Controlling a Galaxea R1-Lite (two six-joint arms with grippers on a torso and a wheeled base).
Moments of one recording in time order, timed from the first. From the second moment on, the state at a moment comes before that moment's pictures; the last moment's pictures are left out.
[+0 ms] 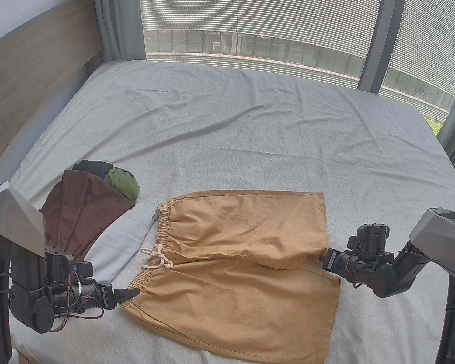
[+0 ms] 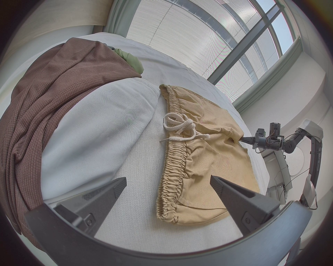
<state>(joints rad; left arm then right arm) -0.06 2.41 -0.23 -1.55 -0.42 -0.24 0.16 2.38 -0.95 -0.80 0.14 0.38</state>
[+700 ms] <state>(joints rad) -0.05 2.41 -0.24 -1.55 -0.42 -0.23 0.13 2.33 -0.90 -0.79 0.14 0.34</state>
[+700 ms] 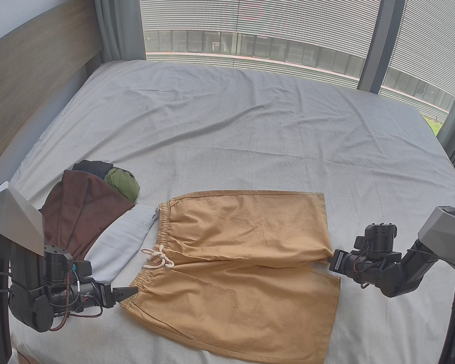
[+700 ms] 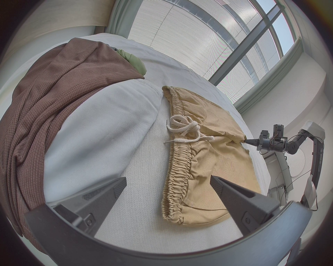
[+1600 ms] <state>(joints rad) -0.04 2.42 -0.24 -1.55 -0.42 -0.23 0.08 2.25 -0.82 -0.84 0.14 0.32</state>
